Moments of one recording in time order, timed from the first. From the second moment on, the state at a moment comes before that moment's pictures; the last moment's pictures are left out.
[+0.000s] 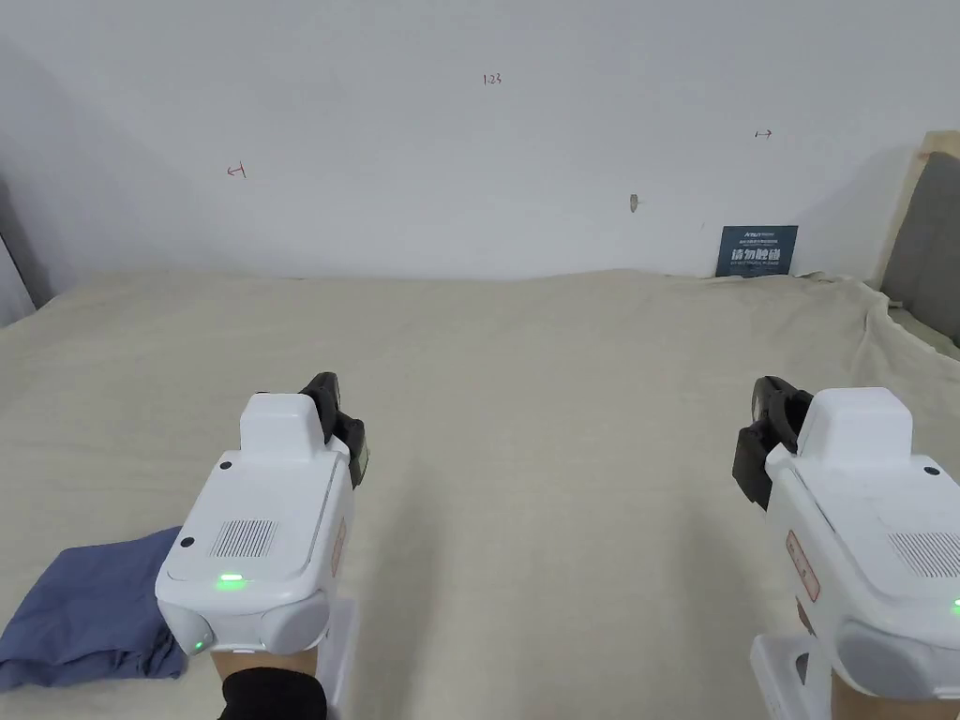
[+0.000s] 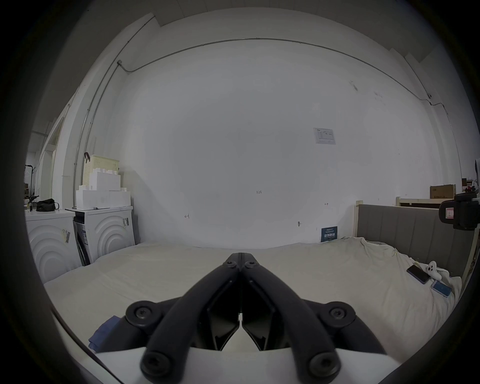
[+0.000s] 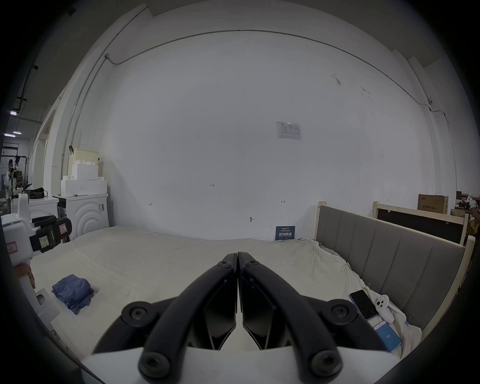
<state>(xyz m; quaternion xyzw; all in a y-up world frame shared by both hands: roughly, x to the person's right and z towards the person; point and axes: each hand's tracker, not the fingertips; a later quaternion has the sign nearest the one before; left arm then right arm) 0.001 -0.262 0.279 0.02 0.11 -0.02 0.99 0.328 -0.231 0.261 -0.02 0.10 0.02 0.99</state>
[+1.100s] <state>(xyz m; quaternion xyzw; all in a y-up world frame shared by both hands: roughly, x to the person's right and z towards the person) 0.001 -0.265 0.278 0.01 0.11 -0.02 0.99 0.331 -0.231 0.259 -0.02 0.10 0.03 0.99</state>
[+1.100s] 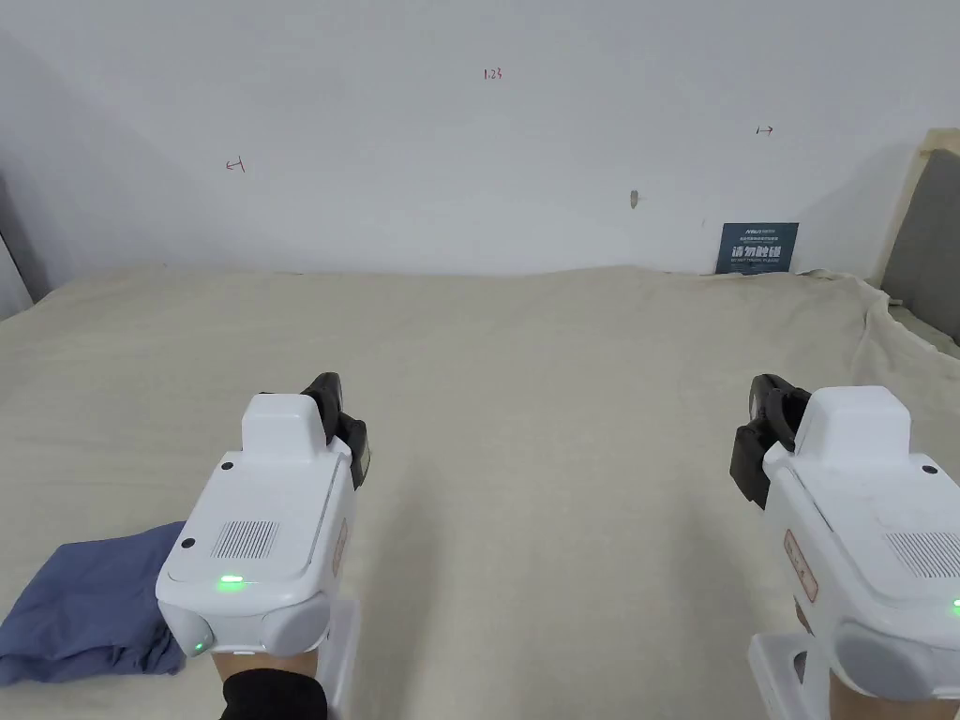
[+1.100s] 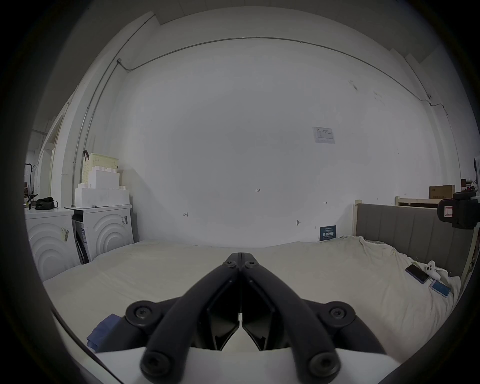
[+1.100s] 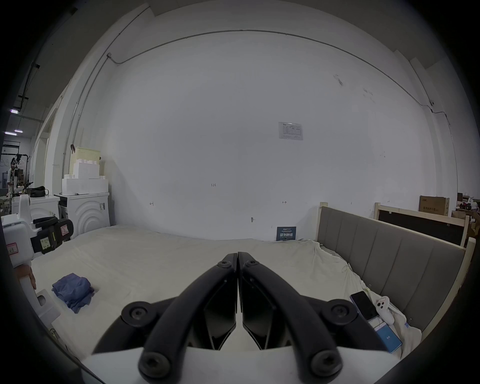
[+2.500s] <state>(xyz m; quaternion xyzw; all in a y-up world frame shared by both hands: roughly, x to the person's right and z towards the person) 0.000 -0.266 0.284 0.02 0.11 -0.01 0.99 0.333 -0.231 0.262 -0.01 0.10 0.01 0.99</state>
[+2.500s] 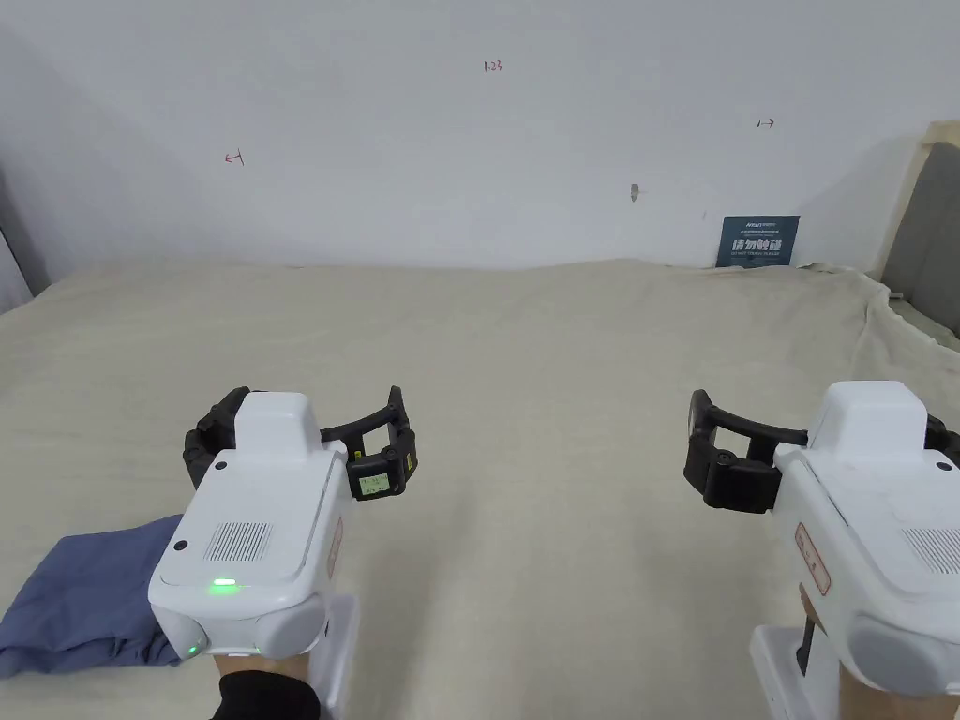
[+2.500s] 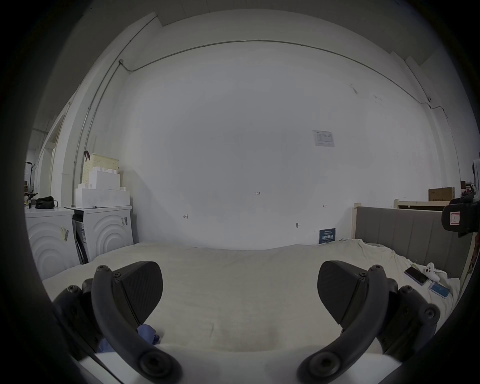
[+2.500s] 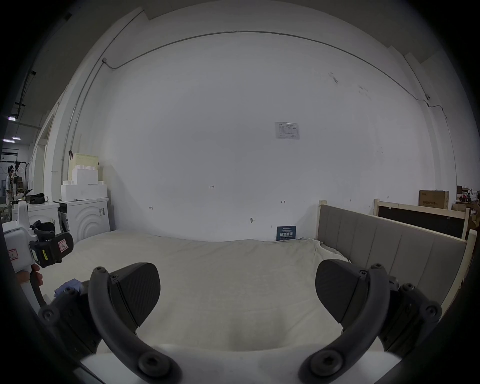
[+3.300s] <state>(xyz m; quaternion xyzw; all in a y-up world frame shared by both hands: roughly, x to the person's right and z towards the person) 0.001 -0.267 0.284 0.02 0.11 -0.01 0.99 0.331 -0.229 0.260 -0.01 0.10 0.02 0.99</state>
